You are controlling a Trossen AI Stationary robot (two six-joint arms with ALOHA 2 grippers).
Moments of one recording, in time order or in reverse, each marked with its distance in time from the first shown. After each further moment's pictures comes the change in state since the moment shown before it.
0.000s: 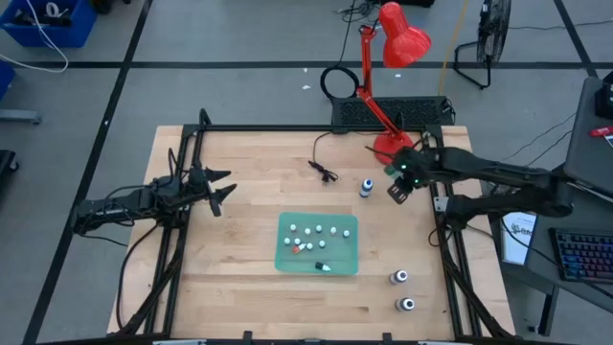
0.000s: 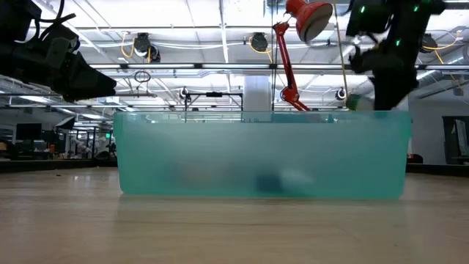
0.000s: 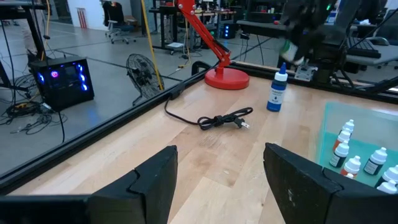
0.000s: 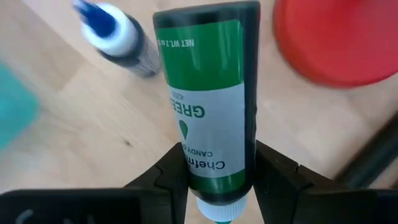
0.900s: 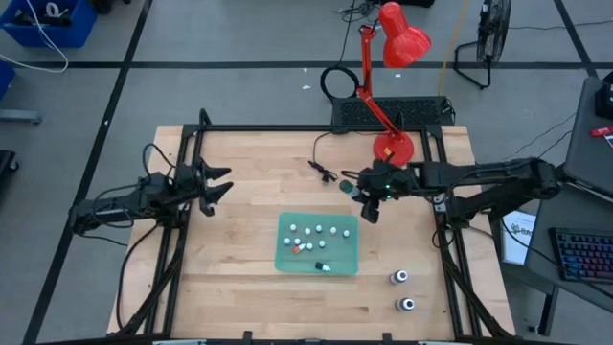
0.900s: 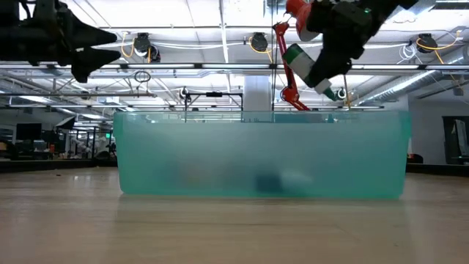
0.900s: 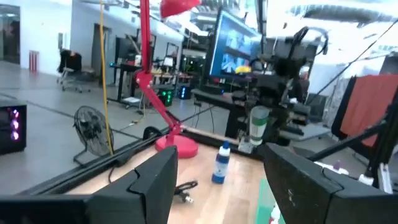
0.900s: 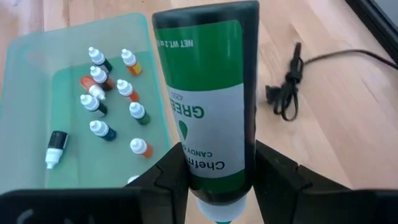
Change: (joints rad) left arm 0.000 0.017 0.000 0.323 0.158 -0.059; right arm 0.321 0.161 0.090 0.518 -0.012 -0.212
